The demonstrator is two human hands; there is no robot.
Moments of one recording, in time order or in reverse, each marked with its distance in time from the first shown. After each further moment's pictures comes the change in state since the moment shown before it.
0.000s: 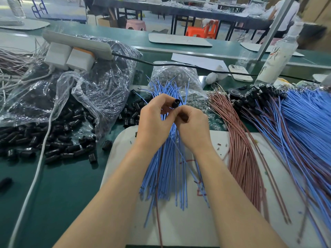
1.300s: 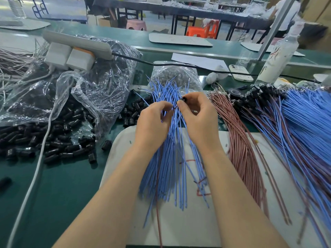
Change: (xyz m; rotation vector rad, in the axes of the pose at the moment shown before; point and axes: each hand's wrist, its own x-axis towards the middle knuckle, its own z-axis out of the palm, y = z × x) left_hand 0.000 -0.008 -0.002 0.212 -0.056 -0.073; right_hand 0.003 -0.007 -0.012 0.235 0.139 -0.014
